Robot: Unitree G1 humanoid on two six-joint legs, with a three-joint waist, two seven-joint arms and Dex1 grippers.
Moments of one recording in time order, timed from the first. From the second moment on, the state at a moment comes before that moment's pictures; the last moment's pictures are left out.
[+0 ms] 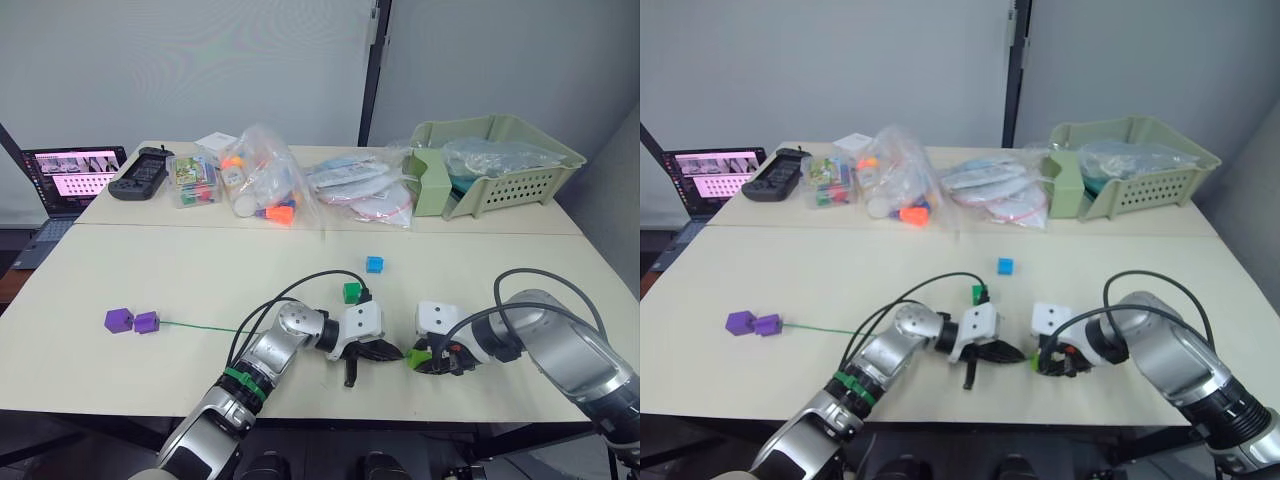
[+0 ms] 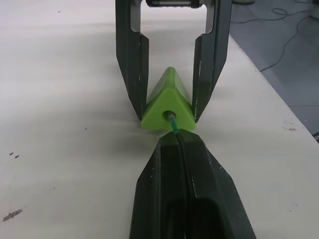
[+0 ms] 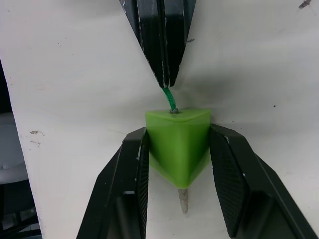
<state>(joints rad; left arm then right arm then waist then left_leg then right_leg) -0.63 0.11 -0.45 0.41 -0.04 0.07 -1.16 -0.43 -0.96 0.35 -0.31 0.06 0.74 1.25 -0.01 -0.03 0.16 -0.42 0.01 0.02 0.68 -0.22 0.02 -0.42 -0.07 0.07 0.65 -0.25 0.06</state>
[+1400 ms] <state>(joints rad) -0.64 0.13 -0.45 0.40 -0.03 0.11 -1.15 -0.43 -0.96 0.35 -0.32 0.06 0.75 1.24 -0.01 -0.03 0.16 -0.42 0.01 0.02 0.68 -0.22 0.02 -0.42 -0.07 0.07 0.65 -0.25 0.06</state>
